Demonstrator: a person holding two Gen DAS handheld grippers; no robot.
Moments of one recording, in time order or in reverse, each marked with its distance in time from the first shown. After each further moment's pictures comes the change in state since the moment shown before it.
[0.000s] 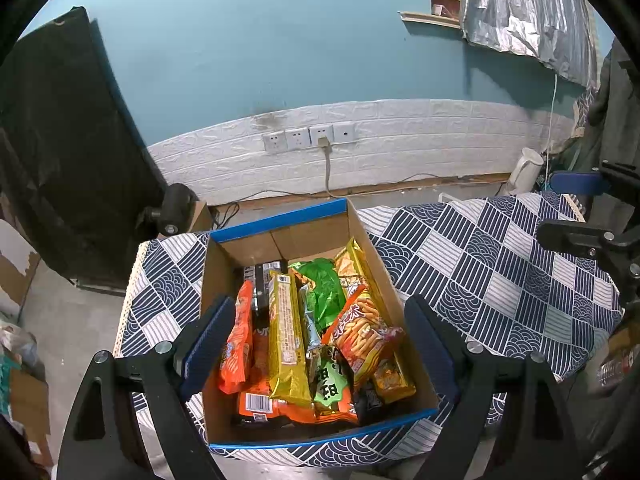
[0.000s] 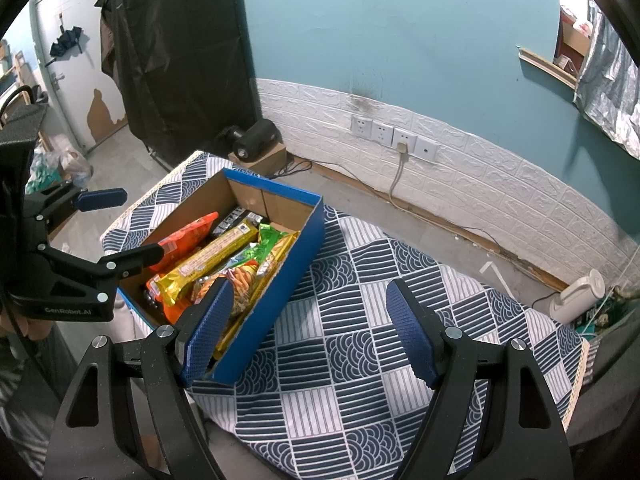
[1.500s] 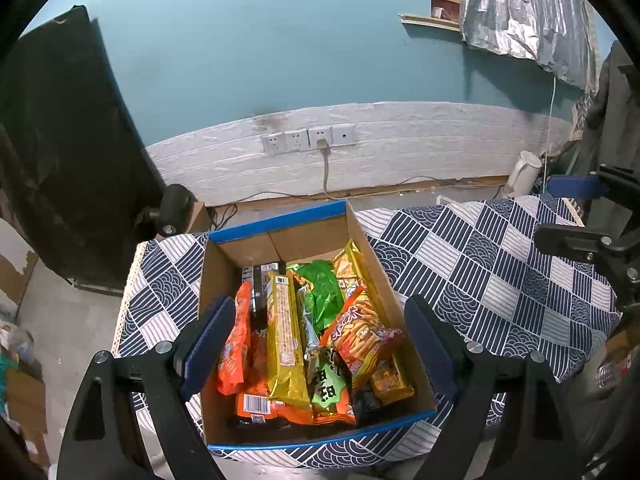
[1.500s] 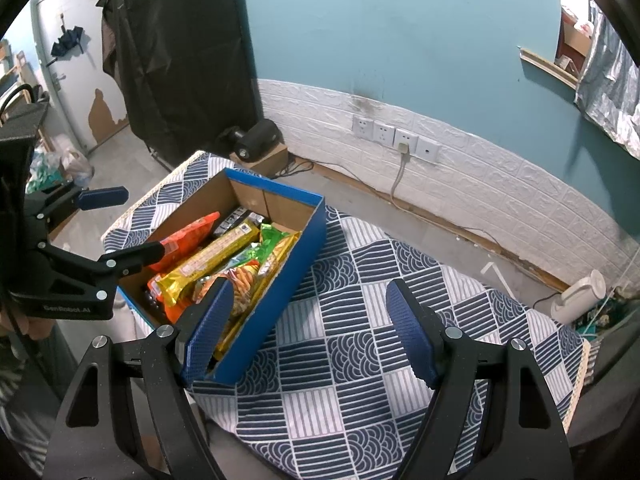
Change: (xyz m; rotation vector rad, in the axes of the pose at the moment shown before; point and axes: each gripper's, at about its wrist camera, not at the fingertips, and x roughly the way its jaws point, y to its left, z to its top) left arm -0.001 0.000 0.002 -0.008 -0.002 -0.009; right arm 0.000 0.000 0.000 0.002 0.000 0.000
